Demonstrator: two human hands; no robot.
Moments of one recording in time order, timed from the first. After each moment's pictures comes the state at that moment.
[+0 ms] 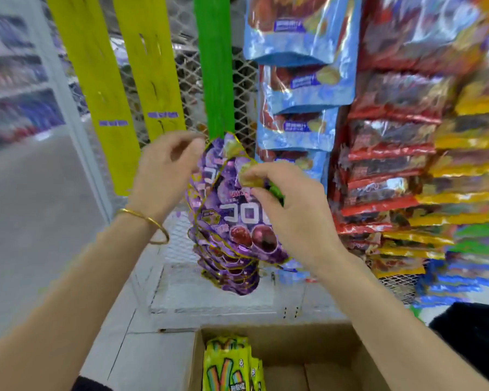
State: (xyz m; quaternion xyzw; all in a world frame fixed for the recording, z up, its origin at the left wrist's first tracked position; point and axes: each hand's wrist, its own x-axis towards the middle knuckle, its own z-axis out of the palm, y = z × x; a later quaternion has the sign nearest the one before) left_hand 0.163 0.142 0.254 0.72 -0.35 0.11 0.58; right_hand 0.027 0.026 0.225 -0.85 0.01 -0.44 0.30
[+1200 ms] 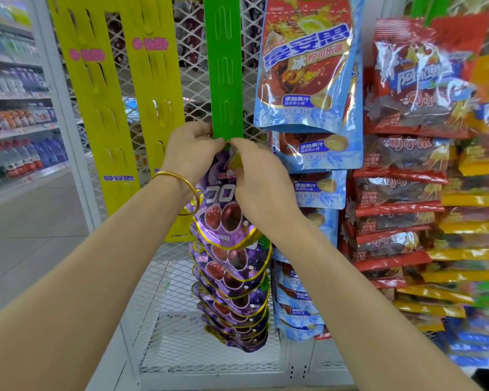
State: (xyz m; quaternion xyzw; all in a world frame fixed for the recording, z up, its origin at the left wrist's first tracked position) left_hand 0.200 0.084 0.331 0.67 -0.35 0.06 0.65; right_hand 0.102 0.023 0.307 -0.90 0.10 -0.38 0.19
